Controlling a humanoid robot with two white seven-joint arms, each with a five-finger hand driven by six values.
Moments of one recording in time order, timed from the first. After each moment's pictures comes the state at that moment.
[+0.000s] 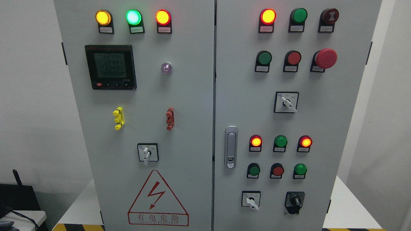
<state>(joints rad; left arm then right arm) 0.01 0.12 0.38 -1.78 0.11 -0.34 0.12 0.06 0.12 0.06 -0.14 0.00 0.05 0.13</state>
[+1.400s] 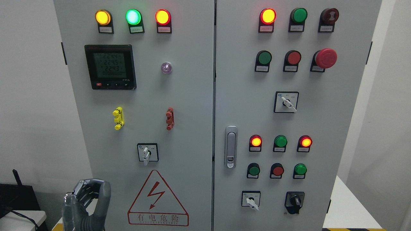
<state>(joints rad) -0.21 -0.01 -0.03 -1.87 -0.12 -0.01 0.41 0.06 0.12 0.06 -0.14 0.00 0.05 0.14</state>
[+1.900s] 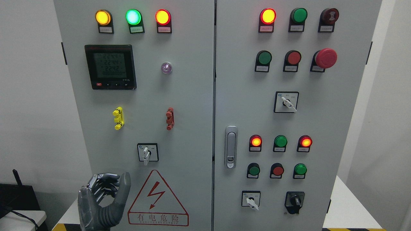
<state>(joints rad) -0.27 -0.05 -0.09 -1.87 -0.18 0.15 0.49 0.06 0.12 0.06 -0.14 0.00 0.05 0.14</state>
